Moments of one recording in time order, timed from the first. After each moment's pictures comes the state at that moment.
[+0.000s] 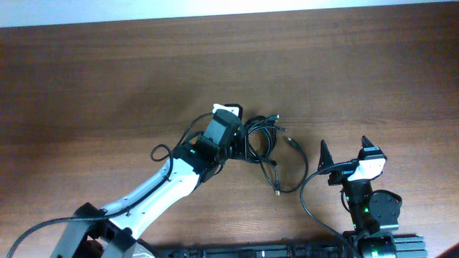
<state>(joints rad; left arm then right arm) -0.67 1.52 0.84 -0.18 0.06 -0.54 0.01 0.01 0.01 -0.07 -0.06 0.05</state>
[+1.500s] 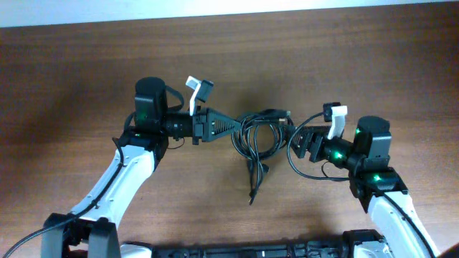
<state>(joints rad) -0.22 1.48 0.84 0.19 1.39 -0.49 0.01 1.03 0.46 0.01 -0.79 0.40</state>
